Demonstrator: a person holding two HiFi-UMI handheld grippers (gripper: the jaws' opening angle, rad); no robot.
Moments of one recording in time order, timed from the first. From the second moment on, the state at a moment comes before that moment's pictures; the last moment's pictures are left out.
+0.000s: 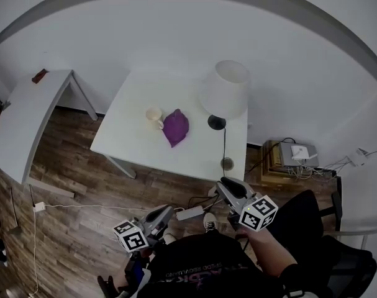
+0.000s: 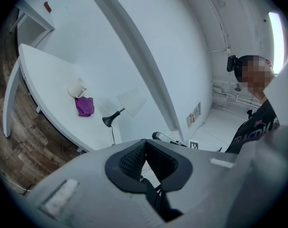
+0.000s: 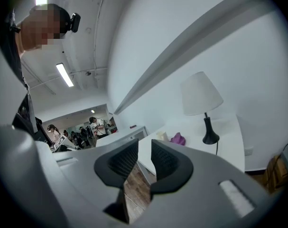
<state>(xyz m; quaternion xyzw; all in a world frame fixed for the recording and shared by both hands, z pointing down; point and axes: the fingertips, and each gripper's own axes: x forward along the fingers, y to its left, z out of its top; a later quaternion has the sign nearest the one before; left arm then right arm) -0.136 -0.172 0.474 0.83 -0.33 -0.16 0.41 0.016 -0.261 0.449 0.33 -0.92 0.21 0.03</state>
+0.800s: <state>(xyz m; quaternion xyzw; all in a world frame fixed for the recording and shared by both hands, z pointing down) -0.065 -0.210 0.512 0.77 -0.42 -0.13 0.47 0.077 -0.529 0.598 0.36 -0.90 0.07 0.24</state>
